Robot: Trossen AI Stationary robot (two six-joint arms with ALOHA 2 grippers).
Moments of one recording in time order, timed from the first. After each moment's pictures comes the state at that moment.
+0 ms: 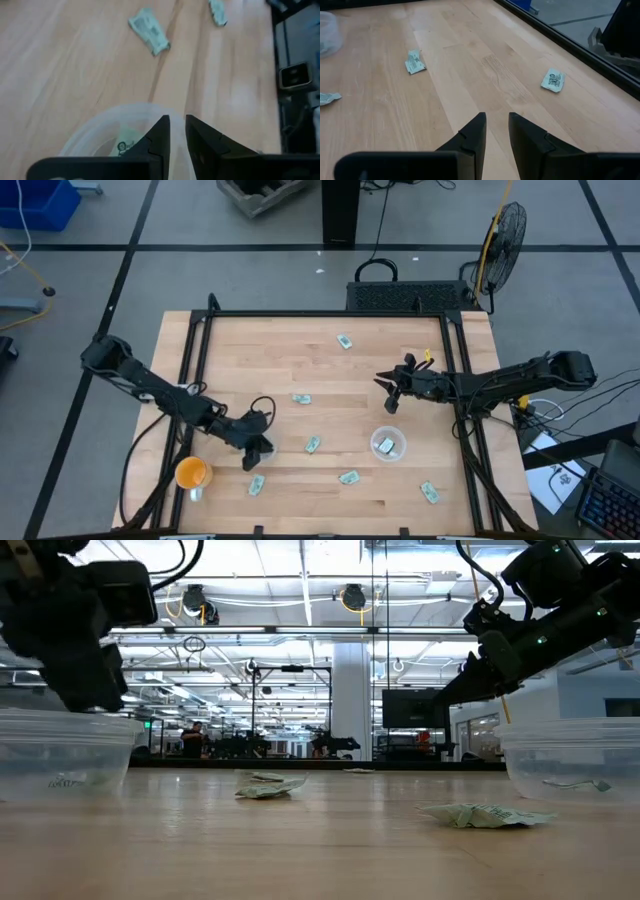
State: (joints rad) left arm -0.47 1.24 0.49 0.00 -0.10 -0.82; right arm -0.02 1.04 0.26 0.30 0.39 0.17
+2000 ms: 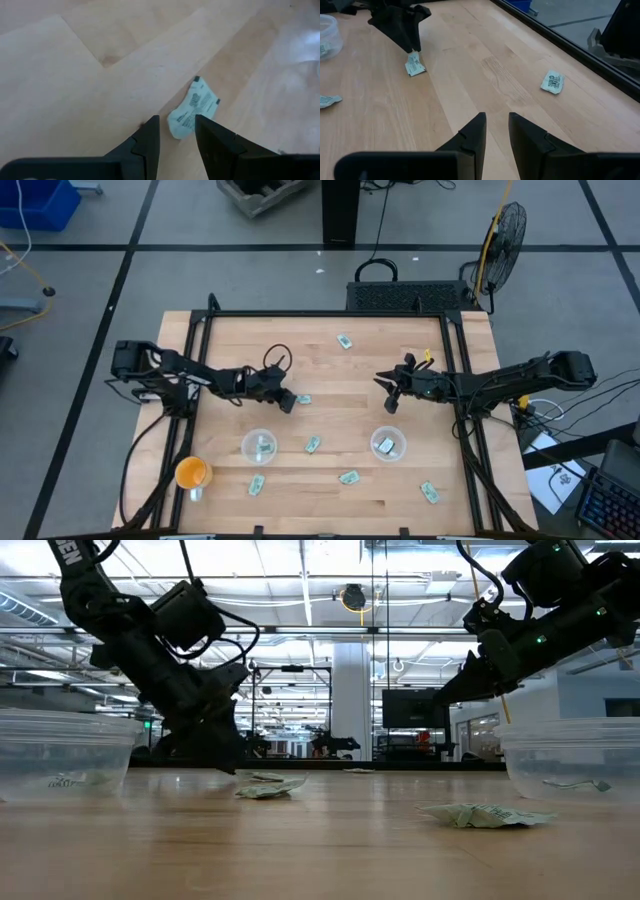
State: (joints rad) left arm 0.11 1.56 0.49 0.29 -0.04 -0.81; right arm -0.02 1.04 0.26 0.31 0.39 0.17
